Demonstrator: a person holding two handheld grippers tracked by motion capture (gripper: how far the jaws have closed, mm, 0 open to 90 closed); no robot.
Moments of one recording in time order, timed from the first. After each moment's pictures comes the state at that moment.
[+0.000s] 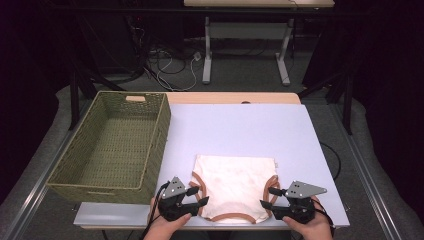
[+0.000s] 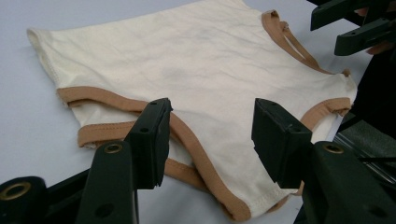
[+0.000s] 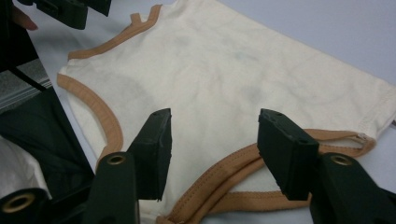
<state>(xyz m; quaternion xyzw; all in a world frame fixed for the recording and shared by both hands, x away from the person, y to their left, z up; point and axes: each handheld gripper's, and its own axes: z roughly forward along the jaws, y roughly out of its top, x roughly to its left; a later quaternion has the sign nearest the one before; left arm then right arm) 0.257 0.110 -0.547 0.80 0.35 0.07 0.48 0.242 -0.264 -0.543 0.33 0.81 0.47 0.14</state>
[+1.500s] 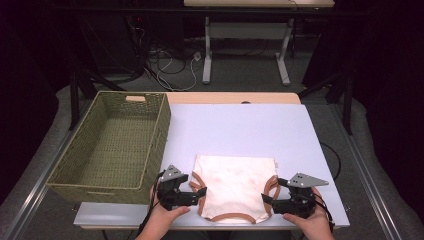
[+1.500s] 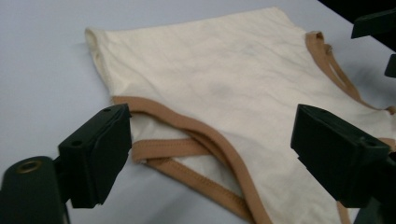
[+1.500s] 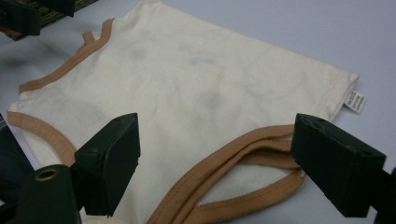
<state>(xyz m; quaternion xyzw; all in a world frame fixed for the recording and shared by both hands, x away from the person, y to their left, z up) 0.288 0.113 -0.538 0.78 0.41 0.06 0.47 0.257 -0.266 -0.537 0.41 0.78 0.45 0.15</state>
